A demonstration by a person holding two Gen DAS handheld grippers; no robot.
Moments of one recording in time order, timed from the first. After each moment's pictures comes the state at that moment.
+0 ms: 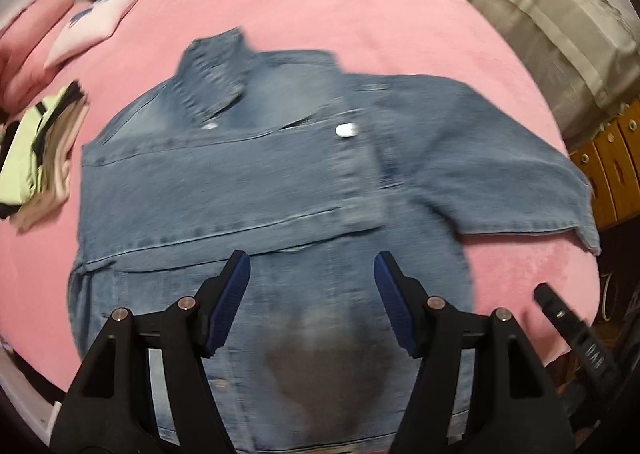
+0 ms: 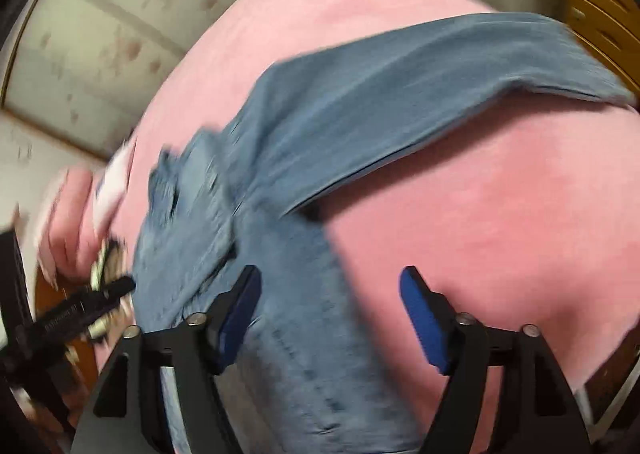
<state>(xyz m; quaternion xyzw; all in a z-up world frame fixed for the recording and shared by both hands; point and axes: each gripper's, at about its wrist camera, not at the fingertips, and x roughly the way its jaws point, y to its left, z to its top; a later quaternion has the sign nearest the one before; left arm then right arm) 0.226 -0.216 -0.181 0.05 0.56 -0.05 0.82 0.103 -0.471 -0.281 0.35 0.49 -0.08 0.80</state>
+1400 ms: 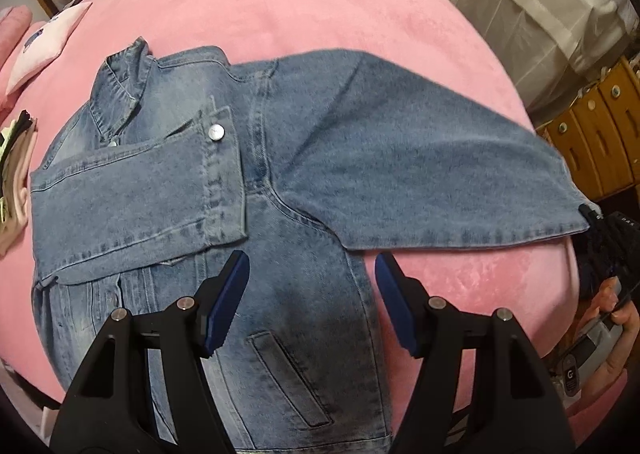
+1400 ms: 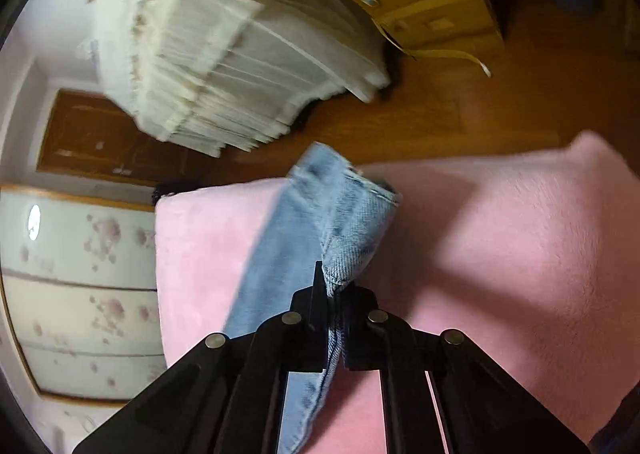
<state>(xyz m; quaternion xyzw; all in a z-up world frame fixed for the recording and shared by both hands) 0.243 -0.326 -0.207 0.06 0.59 -0.10 0.80 0.072 -0.724 -0.331 0.59 0.26 -0.29 0.71</state>
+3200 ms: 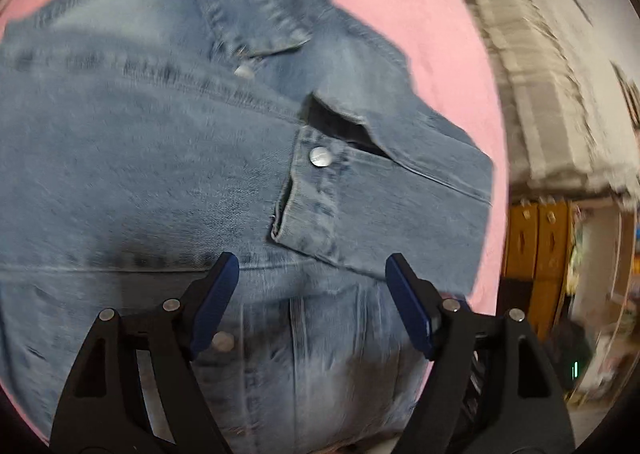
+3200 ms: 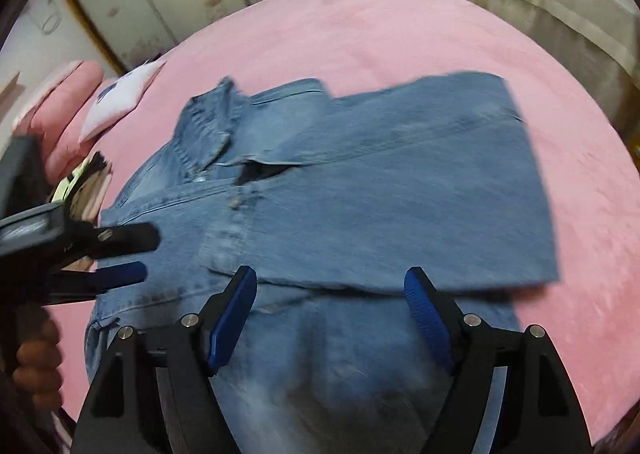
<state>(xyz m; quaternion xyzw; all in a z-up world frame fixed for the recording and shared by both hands) 0.340 -0.050 -0.273 -0.23 0.65 -0.13 0.72 0.287 -0.256 -0.275 0.15 0.50 -0.03 0.85</state>
